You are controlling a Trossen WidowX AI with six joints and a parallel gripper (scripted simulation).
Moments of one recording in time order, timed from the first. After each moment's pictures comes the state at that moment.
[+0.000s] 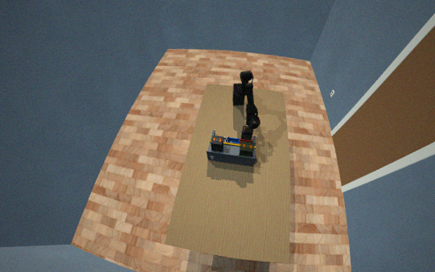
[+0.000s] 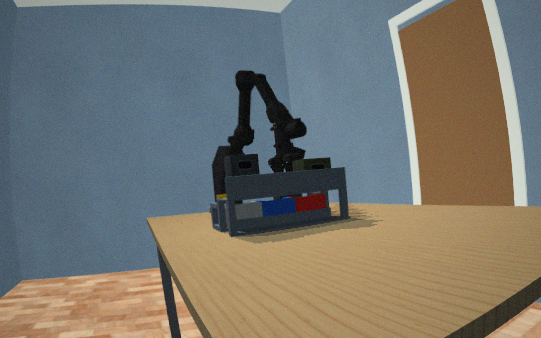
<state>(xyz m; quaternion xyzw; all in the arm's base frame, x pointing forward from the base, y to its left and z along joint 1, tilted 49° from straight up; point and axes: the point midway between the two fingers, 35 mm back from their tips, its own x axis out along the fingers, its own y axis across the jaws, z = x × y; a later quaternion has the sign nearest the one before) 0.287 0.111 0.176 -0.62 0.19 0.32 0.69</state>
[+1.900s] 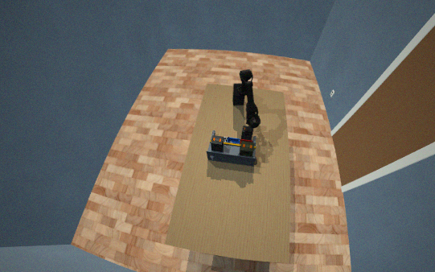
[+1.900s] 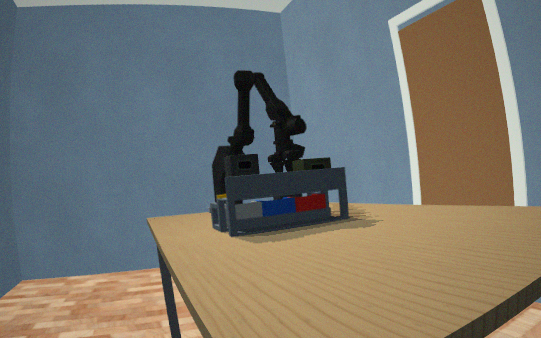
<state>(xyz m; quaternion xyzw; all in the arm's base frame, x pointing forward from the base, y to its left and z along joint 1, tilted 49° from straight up) 0.277 0.109 0.183 -0.62 0.19 0.32 0.69</state>
